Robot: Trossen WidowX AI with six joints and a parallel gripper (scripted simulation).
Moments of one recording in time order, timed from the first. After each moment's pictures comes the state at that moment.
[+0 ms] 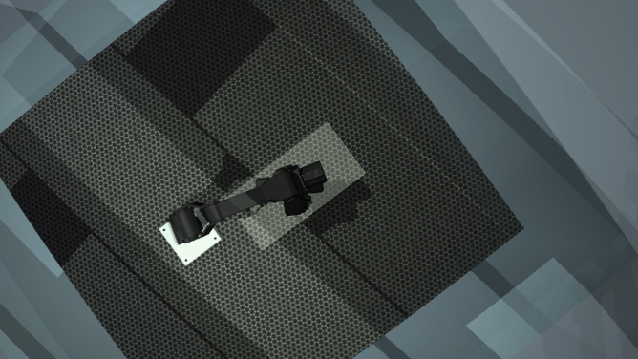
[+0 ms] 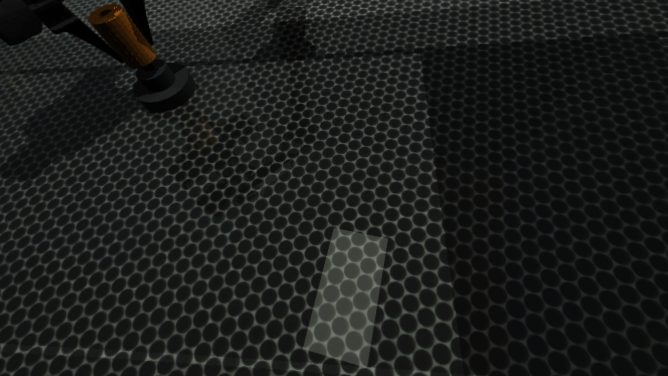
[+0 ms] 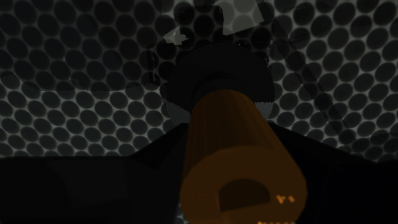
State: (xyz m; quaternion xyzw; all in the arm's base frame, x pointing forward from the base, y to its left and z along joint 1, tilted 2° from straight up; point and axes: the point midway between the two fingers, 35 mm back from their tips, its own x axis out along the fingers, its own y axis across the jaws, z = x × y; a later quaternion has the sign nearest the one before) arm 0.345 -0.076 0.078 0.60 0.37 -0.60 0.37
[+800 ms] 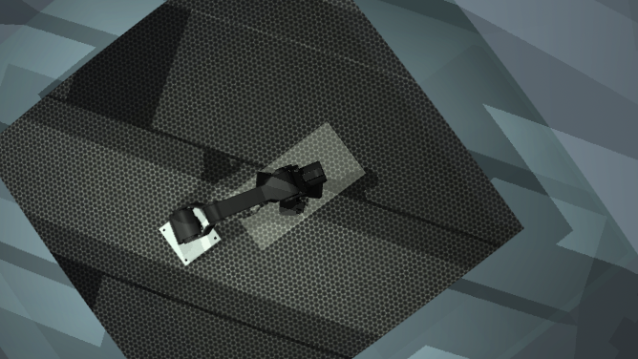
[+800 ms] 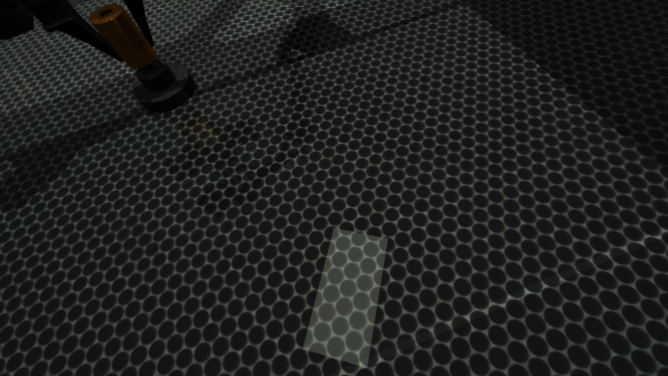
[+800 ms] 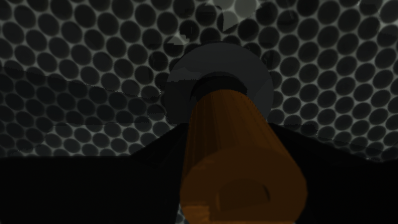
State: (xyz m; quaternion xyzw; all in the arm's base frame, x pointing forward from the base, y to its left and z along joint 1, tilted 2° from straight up) arm 0.344 -0.076 0.078 0.64 0.31 -0.64 0.31
